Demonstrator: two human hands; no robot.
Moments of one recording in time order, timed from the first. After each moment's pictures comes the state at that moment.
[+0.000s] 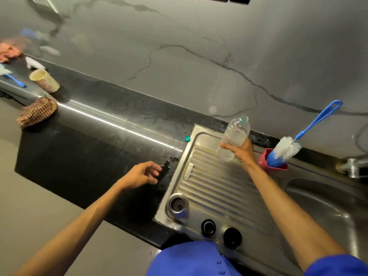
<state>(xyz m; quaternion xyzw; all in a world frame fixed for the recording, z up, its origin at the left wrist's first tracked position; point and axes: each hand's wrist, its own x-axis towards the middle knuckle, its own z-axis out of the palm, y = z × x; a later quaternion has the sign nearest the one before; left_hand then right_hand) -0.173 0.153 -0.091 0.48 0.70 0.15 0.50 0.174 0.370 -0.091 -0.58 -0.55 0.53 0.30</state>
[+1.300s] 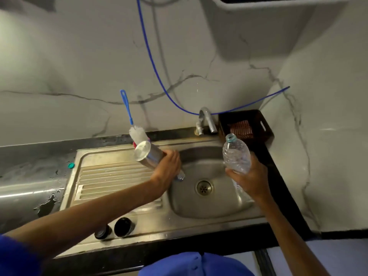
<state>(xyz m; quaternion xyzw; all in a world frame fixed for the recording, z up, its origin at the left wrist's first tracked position) 0.392 0.213 0.012 0.79 0.33 -0.37 -0.36 0.658 0.143 0.015 -0.72 -0.54 0.20 0.38</state>
